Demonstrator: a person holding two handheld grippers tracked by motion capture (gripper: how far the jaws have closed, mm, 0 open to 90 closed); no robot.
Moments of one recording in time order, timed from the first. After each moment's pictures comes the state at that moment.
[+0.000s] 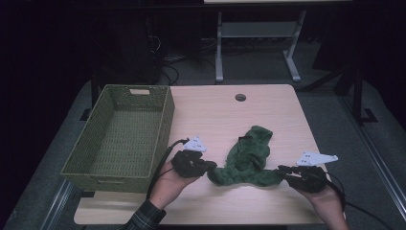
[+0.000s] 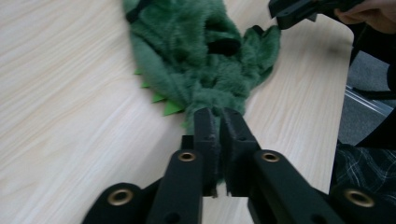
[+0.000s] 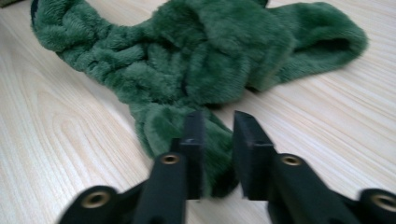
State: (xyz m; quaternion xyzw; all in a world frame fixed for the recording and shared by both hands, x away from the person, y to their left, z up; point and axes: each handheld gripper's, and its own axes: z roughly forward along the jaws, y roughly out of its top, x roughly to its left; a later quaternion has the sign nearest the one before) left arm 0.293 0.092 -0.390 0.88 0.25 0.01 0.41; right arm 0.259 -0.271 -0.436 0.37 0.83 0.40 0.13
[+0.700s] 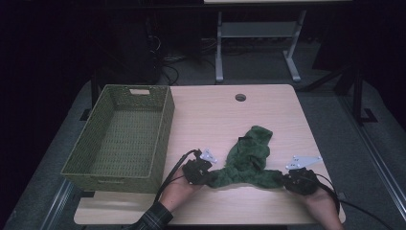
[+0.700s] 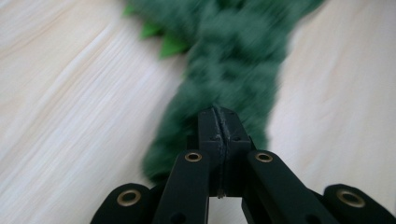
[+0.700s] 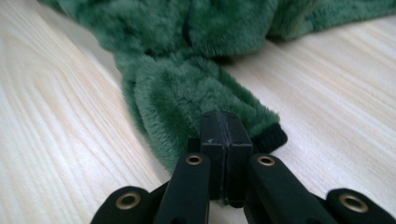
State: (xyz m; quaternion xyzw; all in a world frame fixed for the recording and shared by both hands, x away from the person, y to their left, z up) left arm 0.304 0.079 -0.448 0.92 0.25 0.01 0.29; right arm 0.265 -0.262 -0.461 0.37 0.86 0.34 0.10
